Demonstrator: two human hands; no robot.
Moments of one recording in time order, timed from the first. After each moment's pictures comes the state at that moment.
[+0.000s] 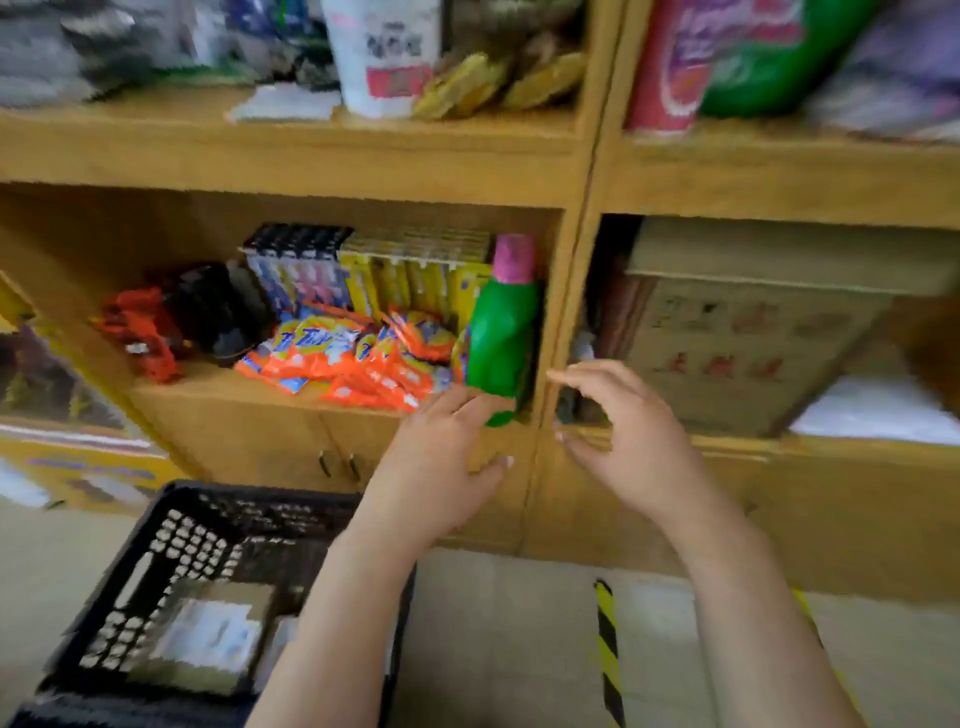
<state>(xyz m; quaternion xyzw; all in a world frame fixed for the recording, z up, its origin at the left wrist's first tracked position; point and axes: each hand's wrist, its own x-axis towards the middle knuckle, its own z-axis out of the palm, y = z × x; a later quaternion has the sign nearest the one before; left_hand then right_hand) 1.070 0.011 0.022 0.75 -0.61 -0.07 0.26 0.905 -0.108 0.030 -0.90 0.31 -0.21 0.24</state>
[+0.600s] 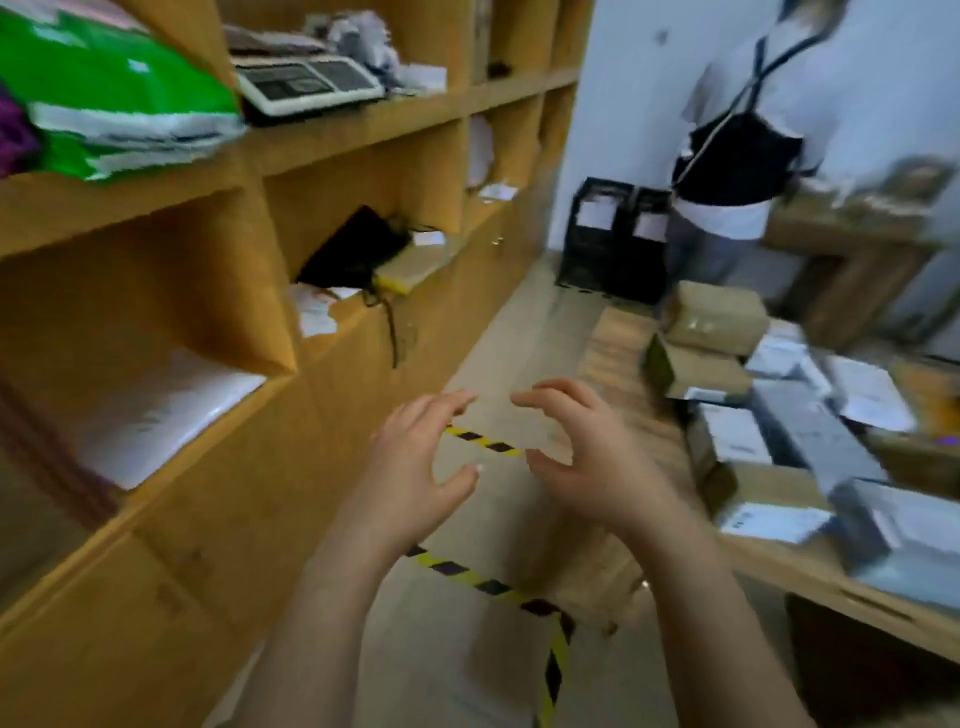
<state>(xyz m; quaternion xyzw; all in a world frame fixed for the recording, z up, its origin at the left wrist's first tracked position) 0.502 -0.073 0.040 0.26 -0.89 -0.27 0.25 0.341 0.049 0.061 -0.56 0.77 -0.29 0.05</state>
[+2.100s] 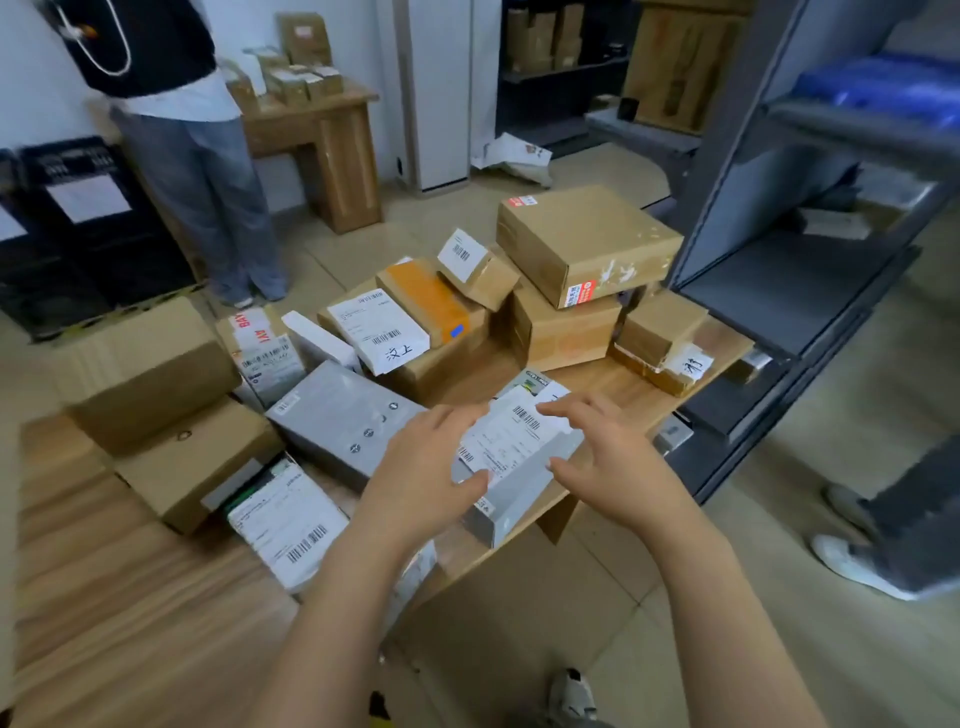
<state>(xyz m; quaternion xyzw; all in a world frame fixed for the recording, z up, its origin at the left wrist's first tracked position) -0.032 0.172 -0.029 -0.23 -0.93 -0.30 -0.04 0.012 0.383 -0.021 0.00 0.95 -0.30 -0.02</state>
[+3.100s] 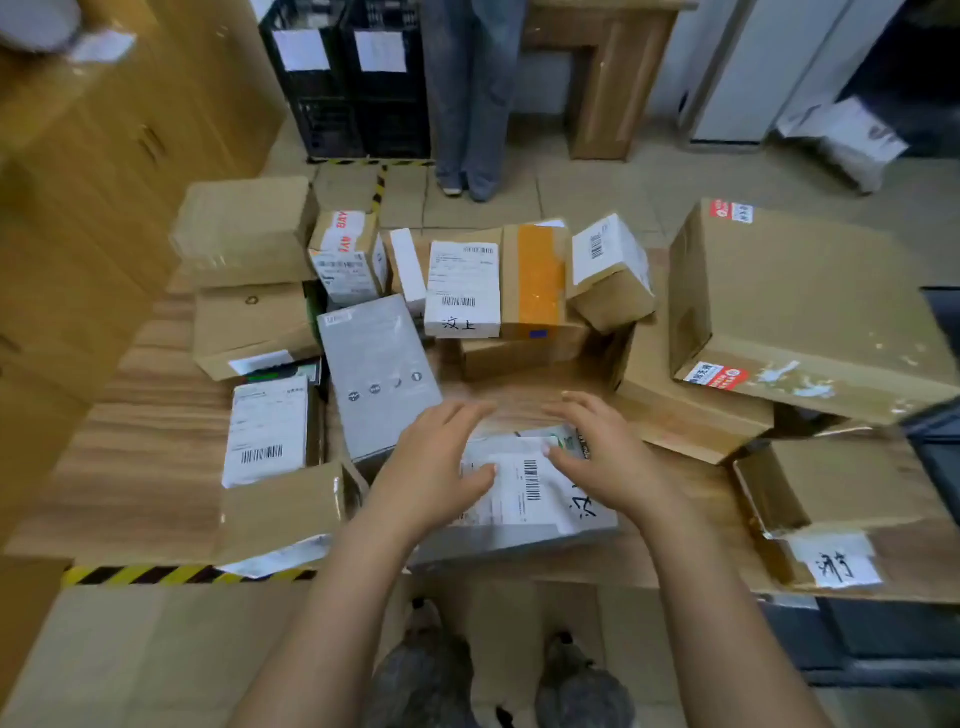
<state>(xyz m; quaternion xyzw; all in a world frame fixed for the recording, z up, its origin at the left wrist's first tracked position) -0.097 0.280 -0.065 0.10 -0.95 -0.30 -0.02 -0.206 0.462 -0.086 -0.27 0.91 -0.24 0.18</state>
